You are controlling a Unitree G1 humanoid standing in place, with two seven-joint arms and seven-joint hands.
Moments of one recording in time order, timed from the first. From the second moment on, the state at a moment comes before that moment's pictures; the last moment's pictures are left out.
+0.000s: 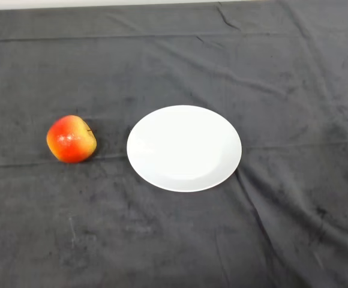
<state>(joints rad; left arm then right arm) -0.26 0.63 0.37 1.18 -0.02 -0.38 0.64 -0.71 -0.57 0.22 1.15 -0.42 -0.19 0.06</state>
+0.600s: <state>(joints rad) -0.26 0.63 0.37 1.18 -0.02 -0.38 0.64 -0.71 -0.57 0.22 1.15 -0.42 -0.19 0.06</state>
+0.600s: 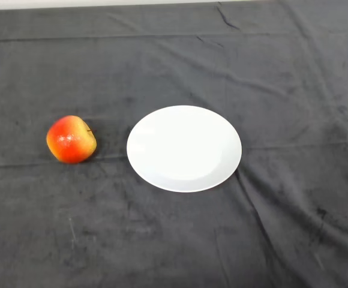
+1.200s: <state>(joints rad) -0.26 0.63 0.37 1.14 -0.02 -0.38 0.60 -0.71 -0.57 0.22 1.15 -0.42 -0.19 0.06</state>
